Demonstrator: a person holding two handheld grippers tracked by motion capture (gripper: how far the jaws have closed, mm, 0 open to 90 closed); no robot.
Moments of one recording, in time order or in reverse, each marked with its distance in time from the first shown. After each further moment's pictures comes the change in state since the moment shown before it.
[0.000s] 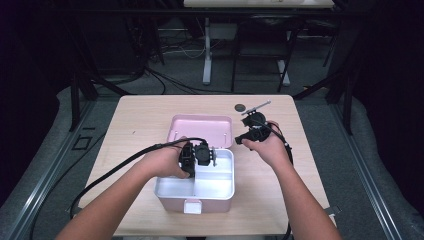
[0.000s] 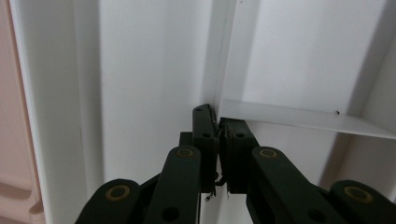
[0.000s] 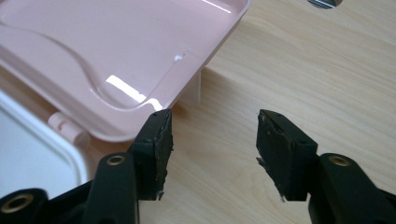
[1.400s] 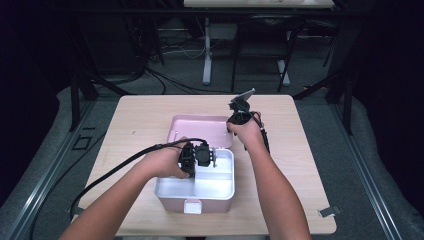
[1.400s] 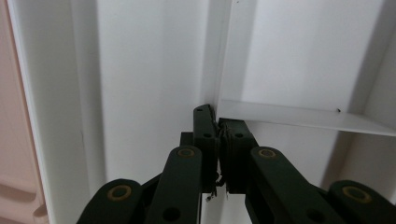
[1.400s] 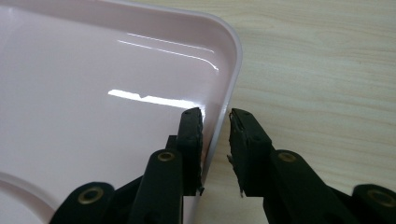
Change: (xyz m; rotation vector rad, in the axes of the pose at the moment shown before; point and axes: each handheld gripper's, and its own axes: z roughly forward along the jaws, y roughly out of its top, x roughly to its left) left arm -0.001 0.000 0.000 -0.002 0.010 0.025; right arm -0.003 0.056 0.065 0.133 -0.033 0.317
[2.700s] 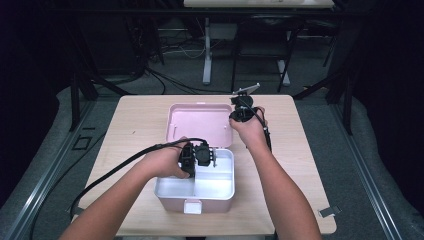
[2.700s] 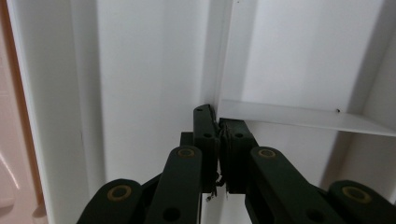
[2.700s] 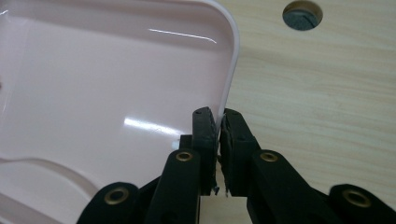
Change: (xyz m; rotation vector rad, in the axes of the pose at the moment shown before) left arm 0.001 0.000 0.000 0.005 -0.009 -0.001; right arm 0.012 -0.007 -0.046 -0.173 -0.009 -0.049
